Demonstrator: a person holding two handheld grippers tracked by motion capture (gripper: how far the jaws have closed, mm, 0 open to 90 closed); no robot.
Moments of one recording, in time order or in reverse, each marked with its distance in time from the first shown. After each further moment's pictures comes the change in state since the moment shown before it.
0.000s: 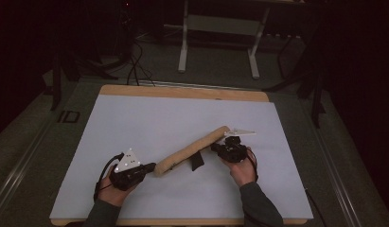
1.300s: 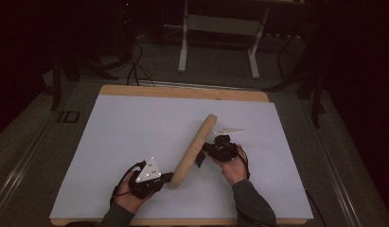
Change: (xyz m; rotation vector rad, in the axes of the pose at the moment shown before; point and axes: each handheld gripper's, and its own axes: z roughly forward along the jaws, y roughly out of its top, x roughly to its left) left arm -0.042 0.011 0.029 0.024 -0.103 0.110; right arm 0.024 0.011 0.014 0.021 0.037 -0.056
